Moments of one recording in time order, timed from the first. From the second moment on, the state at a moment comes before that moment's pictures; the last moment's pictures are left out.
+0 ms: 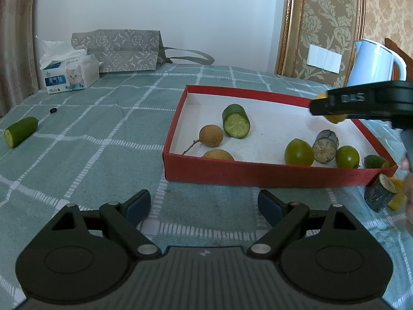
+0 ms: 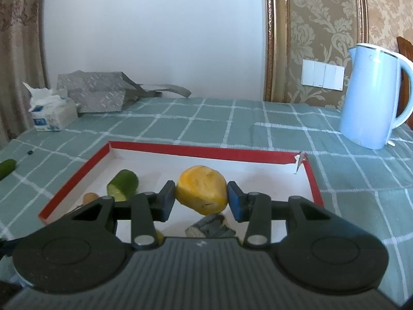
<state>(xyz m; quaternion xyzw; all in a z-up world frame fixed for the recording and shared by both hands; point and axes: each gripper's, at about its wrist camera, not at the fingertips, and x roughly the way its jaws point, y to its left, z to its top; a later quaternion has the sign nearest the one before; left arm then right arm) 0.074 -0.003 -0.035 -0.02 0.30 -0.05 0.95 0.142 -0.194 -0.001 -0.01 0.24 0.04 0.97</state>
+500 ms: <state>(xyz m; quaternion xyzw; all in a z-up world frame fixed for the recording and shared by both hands) 0.075 -0.003 -0.035 -0.02 0.30 -0.05 0.95 0.172 -0.172 -0.017 -0.04 0.26 0.02 0.96</state>
